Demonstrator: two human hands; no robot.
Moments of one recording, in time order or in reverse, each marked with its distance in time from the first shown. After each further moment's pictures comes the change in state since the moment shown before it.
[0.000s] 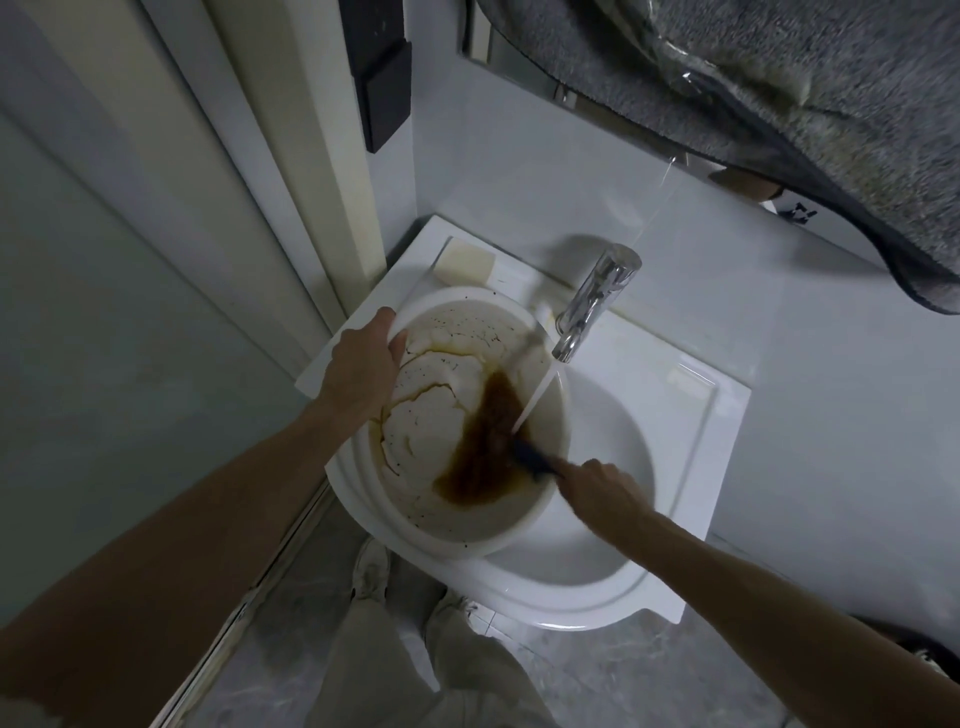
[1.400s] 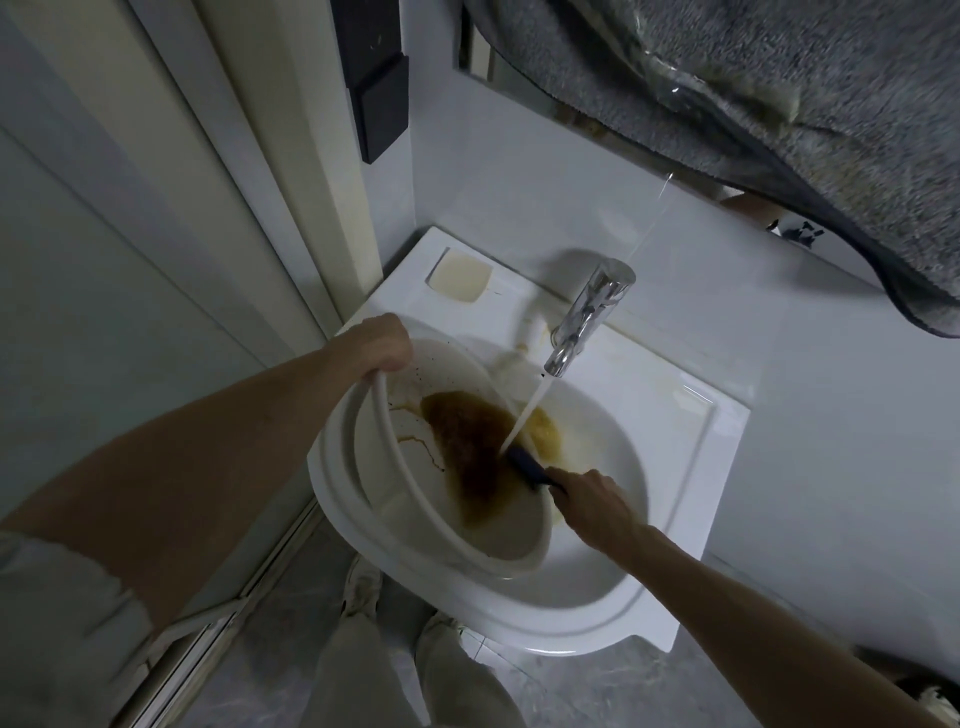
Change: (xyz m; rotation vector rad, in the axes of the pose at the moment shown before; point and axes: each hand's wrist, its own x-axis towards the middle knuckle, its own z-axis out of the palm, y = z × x) left_hand 0.065 0.026 0.006 0.278 -0.510 -0.280; right_hand 0.016 0.018 0.013 0.212 -0.067 0.056
